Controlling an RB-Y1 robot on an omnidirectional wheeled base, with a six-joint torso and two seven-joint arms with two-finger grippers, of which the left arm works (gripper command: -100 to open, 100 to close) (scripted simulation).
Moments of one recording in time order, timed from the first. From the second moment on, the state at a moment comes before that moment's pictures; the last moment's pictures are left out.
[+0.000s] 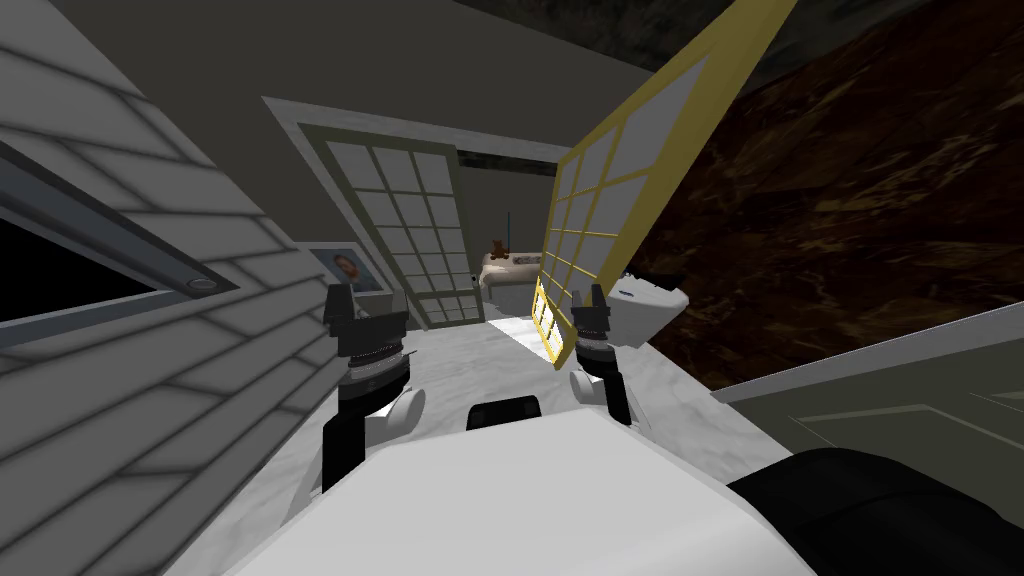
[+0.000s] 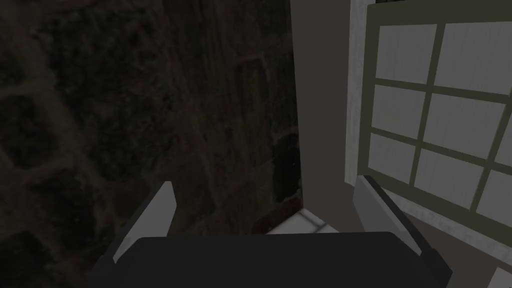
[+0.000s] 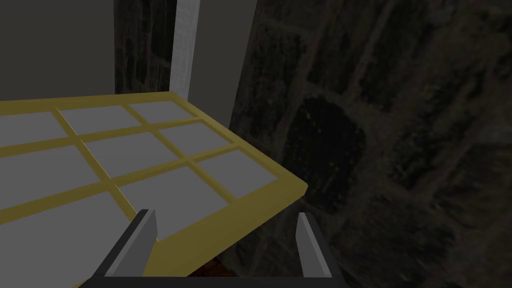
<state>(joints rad) 0.46 0.01 -0.03 -2.35 0.01 -0.59 -0.04</state>
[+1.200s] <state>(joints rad) 0.47 0.07 -0.06 -2.14 0.13 -0.67 0.20</state>
